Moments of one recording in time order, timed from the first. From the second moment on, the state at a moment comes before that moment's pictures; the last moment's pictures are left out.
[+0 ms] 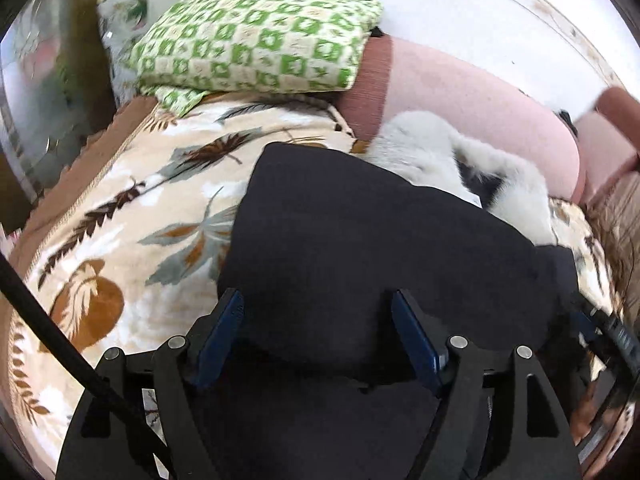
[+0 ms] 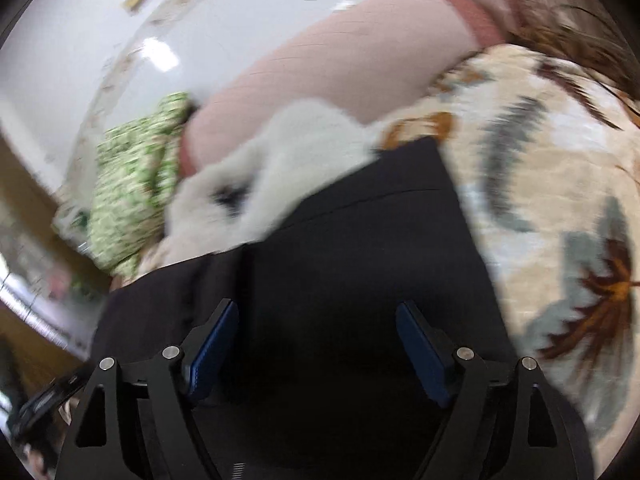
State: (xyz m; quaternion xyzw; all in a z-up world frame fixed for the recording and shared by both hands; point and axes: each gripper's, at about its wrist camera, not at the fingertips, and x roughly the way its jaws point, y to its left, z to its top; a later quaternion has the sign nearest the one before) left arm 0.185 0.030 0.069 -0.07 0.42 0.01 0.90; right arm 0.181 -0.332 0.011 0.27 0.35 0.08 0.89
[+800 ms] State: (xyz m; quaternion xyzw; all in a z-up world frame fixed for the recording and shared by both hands) left arm 0.244 0.007 0.027 -0.07 0.46 0.05 0.88; right arm 0.159 -0.371 0.042 0.21 0.38 0.00 0.90
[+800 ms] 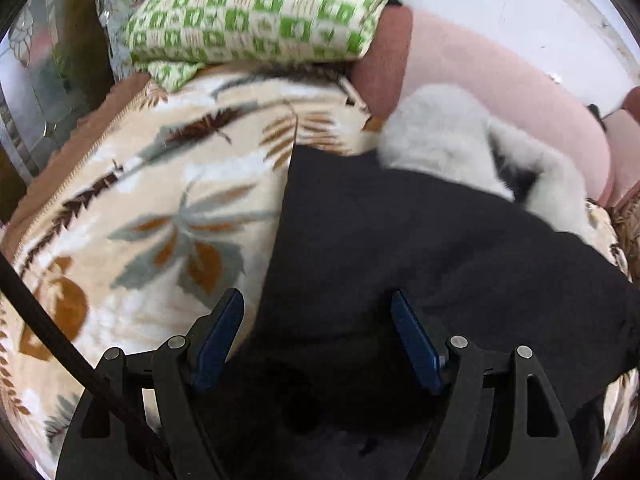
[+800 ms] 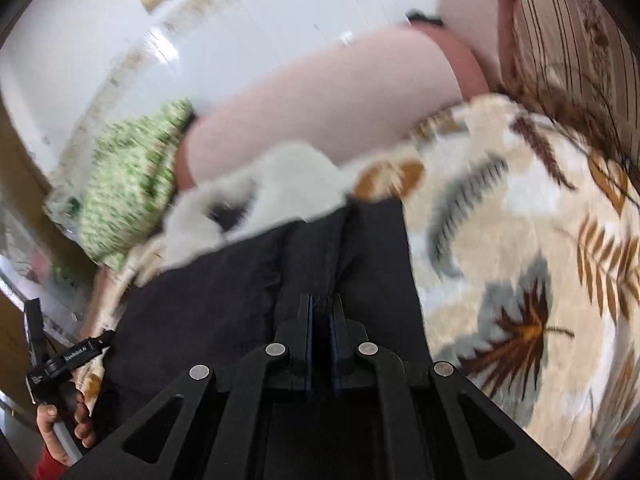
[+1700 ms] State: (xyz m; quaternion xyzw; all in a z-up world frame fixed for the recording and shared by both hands) left arm 0.159 0.037 0.056 -0.04 0.43 0.09 0.90; right arm 0.141 -0.396 0.049 0.19 0.34 -0.10 0.91
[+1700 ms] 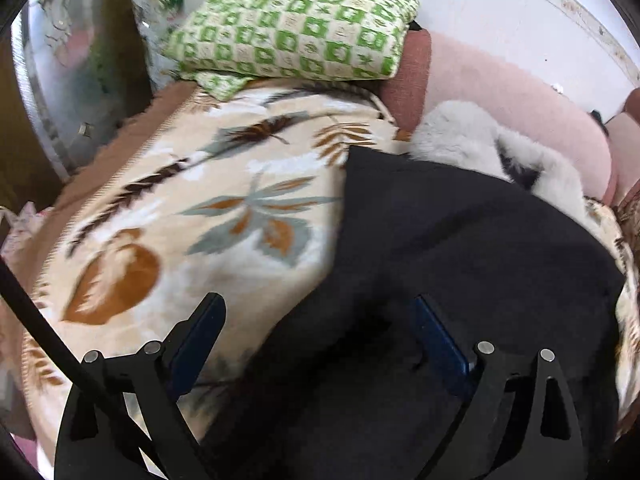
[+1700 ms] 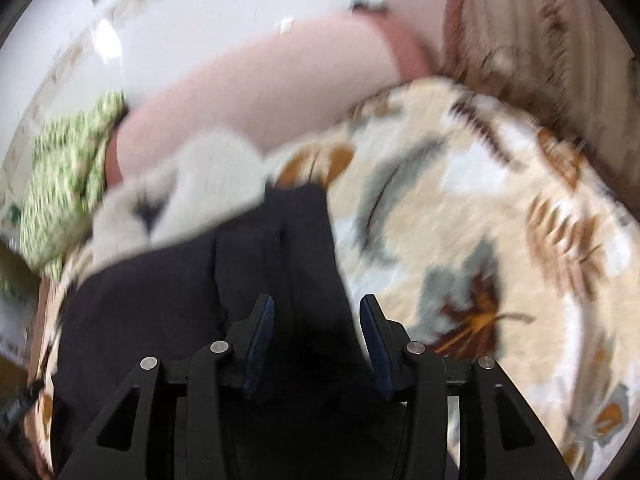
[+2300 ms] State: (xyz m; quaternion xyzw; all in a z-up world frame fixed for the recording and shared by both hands) left arm 0.102 -0.004 0.062 0.07 0.41 0.10 0.90; right arm 0.174 -0.344 0.016 0.15 0.38 -0.03 0.91
